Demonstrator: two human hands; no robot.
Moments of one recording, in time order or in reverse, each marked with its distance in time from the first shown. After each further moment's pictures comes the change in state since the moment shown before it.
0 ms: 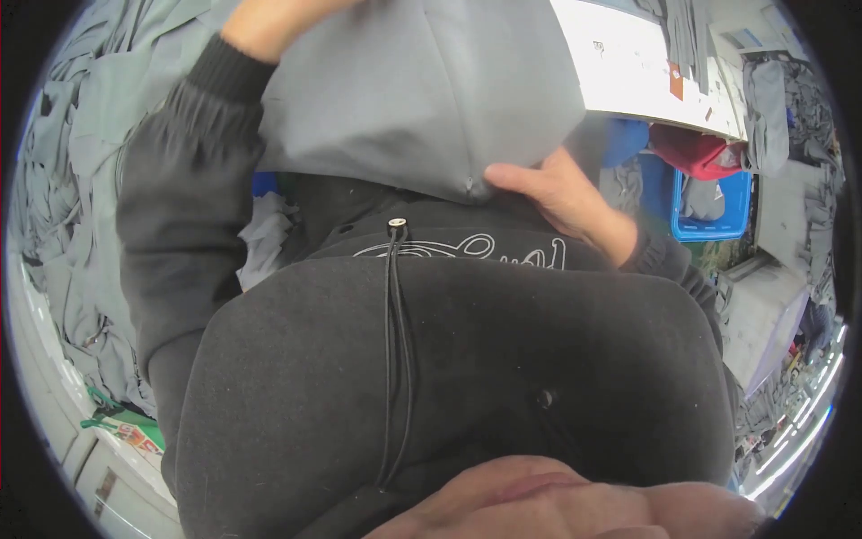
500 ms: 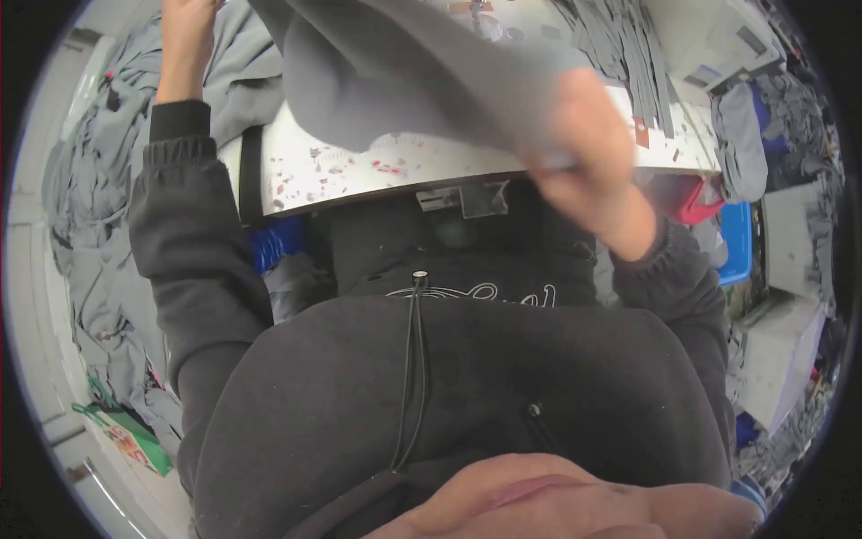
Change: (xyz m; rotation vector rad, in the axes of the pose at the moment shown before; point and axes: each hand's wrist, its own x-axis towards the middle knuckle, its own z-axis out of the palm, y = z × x) left_hand -0.024 -0.153 -0.104 -0.412 0.512 -0.414; right_hand 0.015 -0.089 -0.008 -0.925 0.324 -1.568
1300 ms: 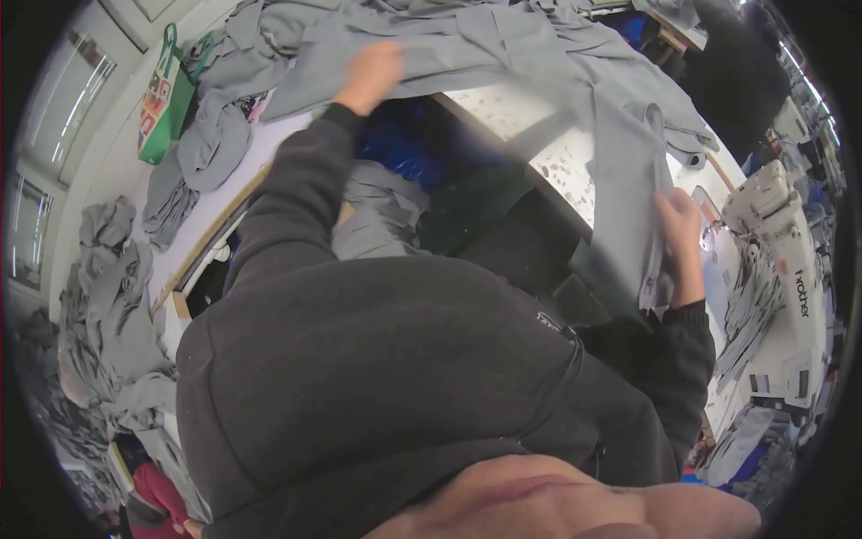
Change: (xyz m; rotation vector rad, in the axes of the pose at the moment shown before) left_hand -0.307 0.041 -0.210 1.050 0.223 -0.593; right_hand 0.052 0.072 0.143 0.136 -0.634 0.565
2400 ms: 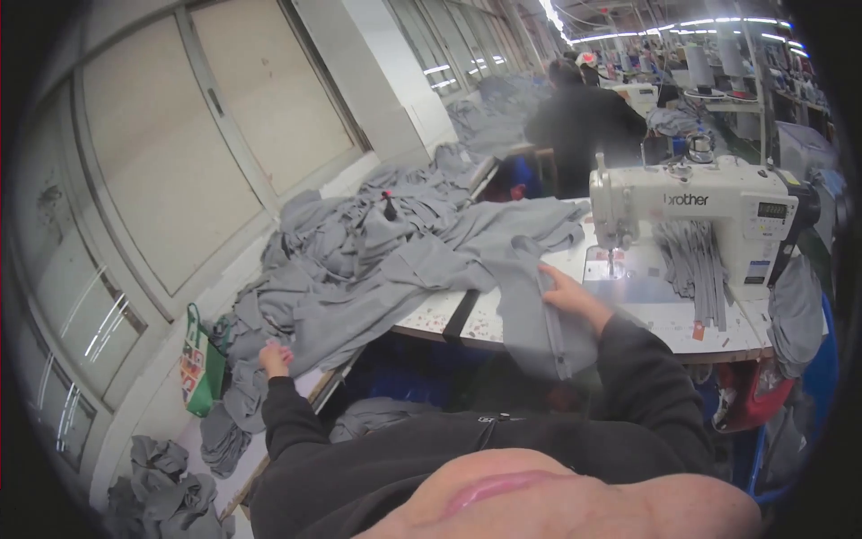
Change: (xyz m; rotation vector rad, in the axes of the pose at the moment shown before) left_hand -0.044 -0.163 -0.081 -0.818 0.526 -0.988; right_hand -0.021 -0.028 -0.006 0.290 -0.172 -0.003
